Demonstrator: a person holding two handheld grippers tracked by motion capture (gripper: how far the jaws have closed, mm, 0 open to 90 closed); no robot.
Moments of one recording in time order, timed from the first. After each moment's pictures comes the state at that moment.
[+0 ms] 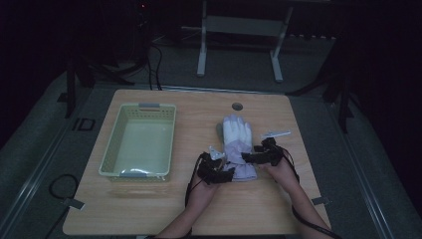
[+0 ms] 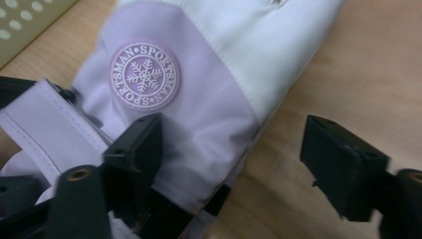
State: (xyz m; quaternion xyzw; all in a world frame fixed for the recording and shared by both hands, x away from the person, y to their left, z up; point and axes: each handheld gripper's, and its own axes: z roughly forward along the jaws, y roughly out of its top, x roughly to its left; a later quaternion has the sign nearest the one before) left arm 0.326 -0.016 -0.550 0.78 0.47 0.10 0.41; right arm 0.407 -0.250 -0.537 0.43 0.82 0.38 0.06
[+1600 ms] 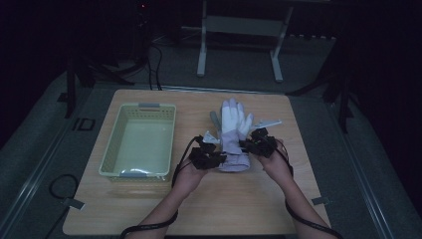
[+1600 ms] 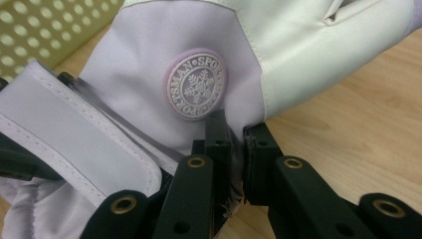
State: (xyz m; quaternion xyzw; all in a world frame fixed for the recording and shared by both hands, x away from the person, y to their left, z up) left arm 0.349 0.018 -0.493 0.82 0.38 0.06 0.42; right arm 0.392 -0.201 -0.472 0.41 0.83 0.35 0.14
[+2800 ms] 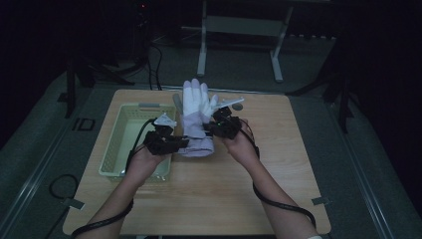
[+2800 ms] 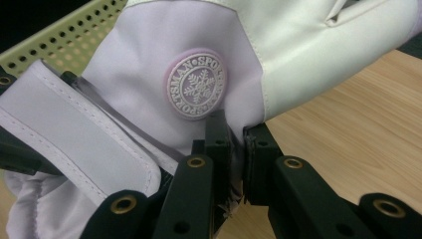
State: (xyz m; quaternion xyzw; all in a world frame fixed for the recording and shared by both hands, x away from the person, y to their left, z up) left arm 0.345 0.140 -0.431 0.82 0.39 0.09 0.41; right arm 0.406 -0.085 -0.416 0.36 0.84 0.38 0.12
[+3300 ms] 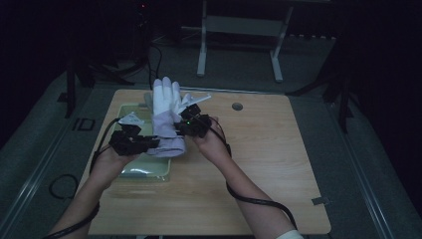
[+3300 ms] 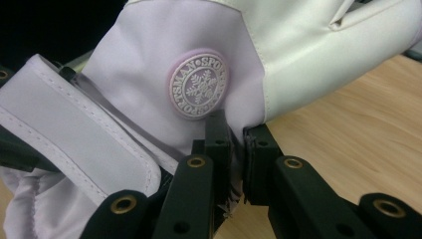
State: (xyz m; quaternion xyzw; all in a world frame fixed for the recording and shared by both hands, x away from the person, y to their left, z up) left arm 0.327 0.213 -0.418 0.82 0.41 0.11 0.38; right arm 0.401 -0.004 -0.413 0.34 0.85 0.39 0.10
